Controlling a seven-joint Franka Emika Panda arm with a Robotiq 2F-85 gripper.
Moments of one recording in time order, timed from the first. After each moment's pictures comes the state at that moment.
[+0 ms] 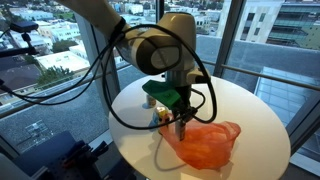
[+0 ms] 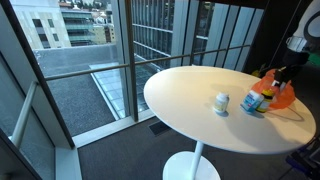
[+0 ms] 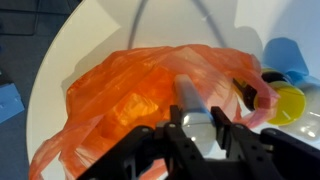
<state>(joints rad) -0.20 0.05 -0.20 -2.35 -0.12 2.44 -0.08</state>
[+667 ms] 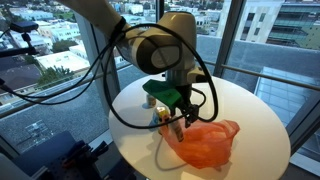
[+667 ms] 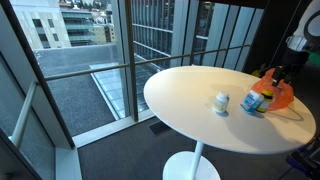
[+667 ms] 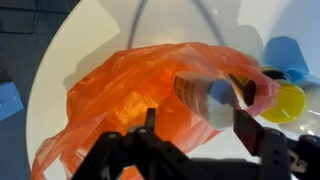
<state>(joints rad) -0.20 0.05 -0.20 -2.35 -0.12 2.44 -0.09</state>
